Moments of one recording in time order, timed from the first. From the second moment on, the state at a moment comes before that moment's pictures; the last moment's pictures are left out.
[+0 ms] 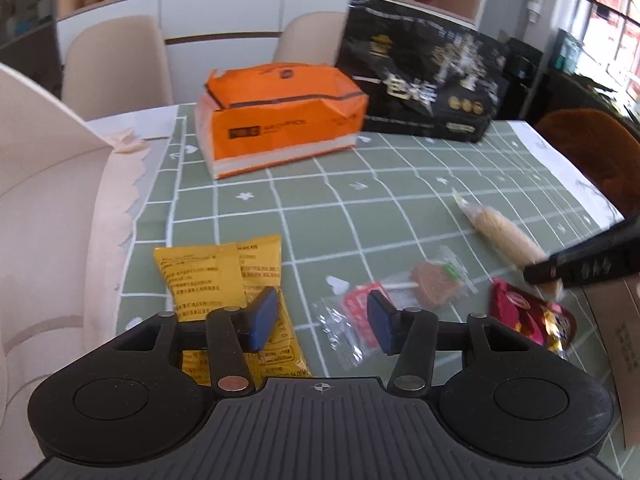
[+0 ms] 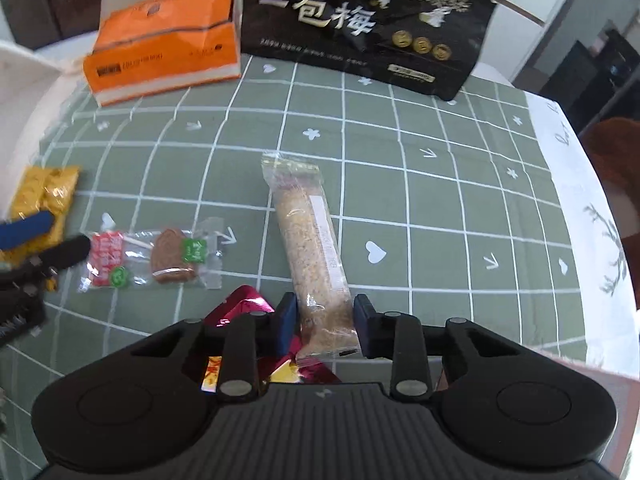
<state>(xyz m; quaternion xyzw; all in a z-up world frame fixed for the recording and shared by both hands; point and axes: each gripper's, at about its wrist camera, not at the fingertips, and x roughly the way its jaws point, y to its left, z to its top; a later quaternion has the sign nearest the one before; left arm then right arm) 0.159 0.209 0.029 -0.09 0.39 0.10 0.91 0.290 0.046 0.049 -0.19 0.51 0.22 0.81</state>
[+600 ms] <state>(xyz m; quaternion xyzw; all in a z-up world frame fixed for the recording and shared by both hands) 0.085 0.155 0.031 -0.14 0.42 -0.05 0.90 0.167 -0.021 0.103 -0.13 0.51 0.25 0.82</state>
